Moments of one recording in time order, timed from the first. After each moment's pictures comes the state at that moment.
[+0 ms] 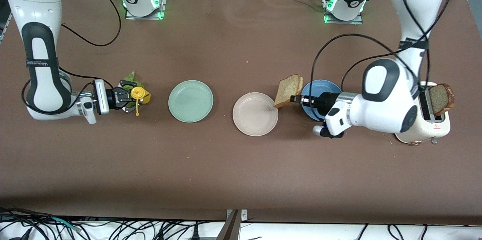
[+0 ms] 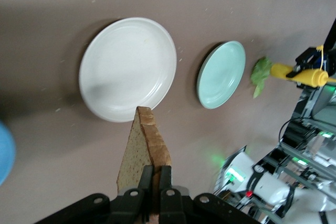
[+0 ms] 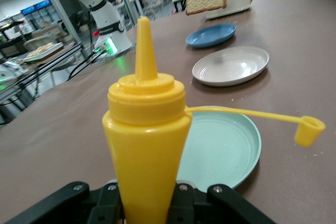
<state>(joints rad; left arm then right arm) -0.10 0.62 -0.20 -1.39 -0.70 1.72 -0.06 0.09 0.63 -0.28 -1.71 1.00 1.45 -2.15</state>
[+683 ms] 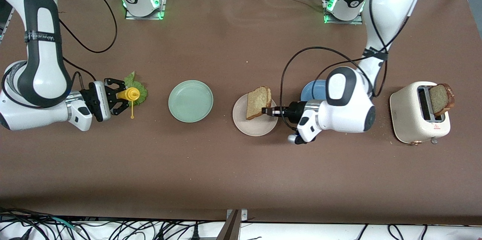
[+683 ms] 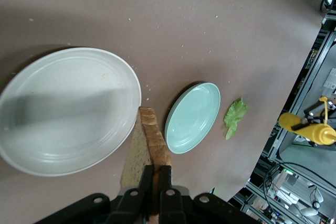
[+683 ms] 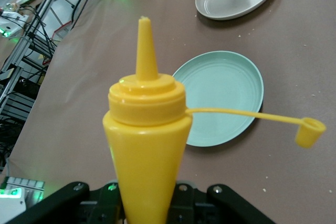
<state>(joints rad) -0.22 0.72 -0.20 -1.39 -0.84 1.99 -0.12 0.20 0.56 -0.27 -1.48 0.65 1.43 -1.71</state>
